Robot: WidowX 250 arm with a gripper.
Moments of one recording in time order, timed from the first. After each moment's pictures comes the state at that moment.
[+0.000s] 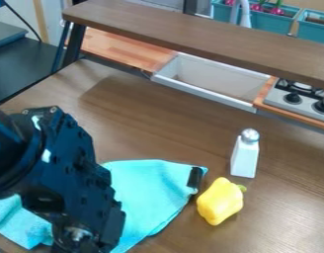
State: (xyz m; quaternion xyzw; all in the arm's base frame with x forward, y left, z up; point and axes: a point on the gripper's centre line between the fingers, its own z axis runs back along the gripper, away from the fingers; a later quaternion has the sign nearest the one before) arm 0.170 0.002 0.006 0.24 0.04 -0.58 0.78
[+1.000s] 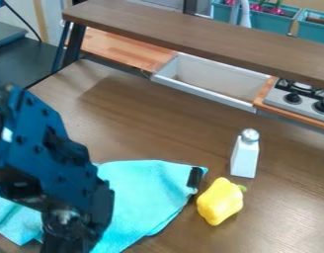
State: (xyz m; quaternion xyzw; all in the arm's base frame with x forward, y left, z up) arm 0.172 0.008 0.023 0.23 0.02 -0.58 0.78
